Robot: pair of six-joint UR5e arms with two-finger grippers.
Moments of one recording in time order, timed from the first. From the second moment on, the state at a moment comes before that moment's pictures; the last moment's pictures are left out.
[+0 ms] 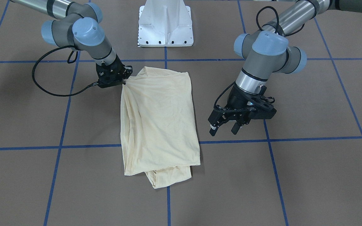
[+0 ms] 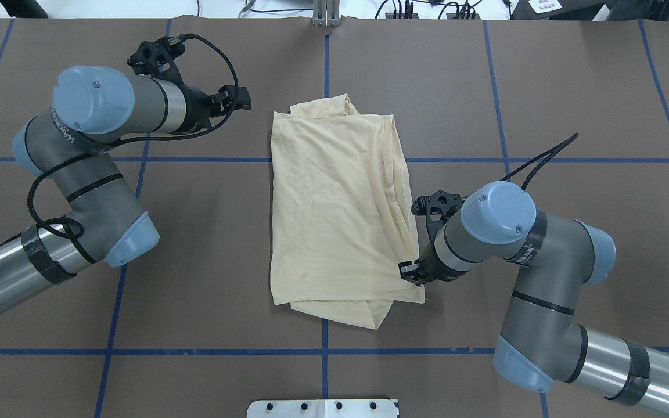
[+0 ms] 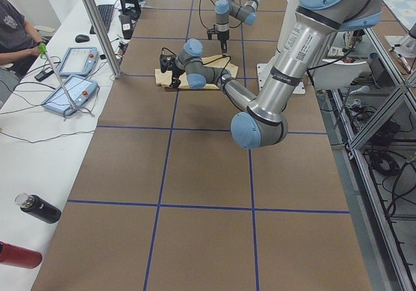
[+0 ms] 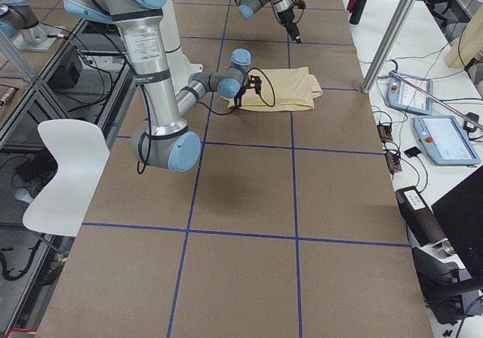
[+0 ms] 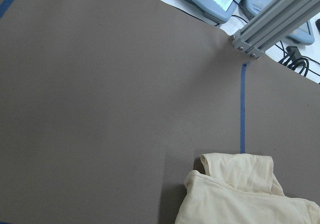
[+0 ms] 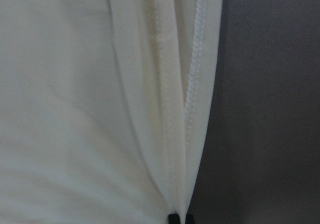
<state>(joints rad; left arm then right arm) -0.74 -2.11 -1.56 -2.24 -1.73 -1.47 0.46 -1.25 1.83 -1.32 2.00 1.14</state>
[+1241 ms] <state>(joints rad) -0.74 -2.12 -1.56 -2.24 -1.73 -1.47 0.46 -1.33 1.93 -1.32 2.03 1.15</state>
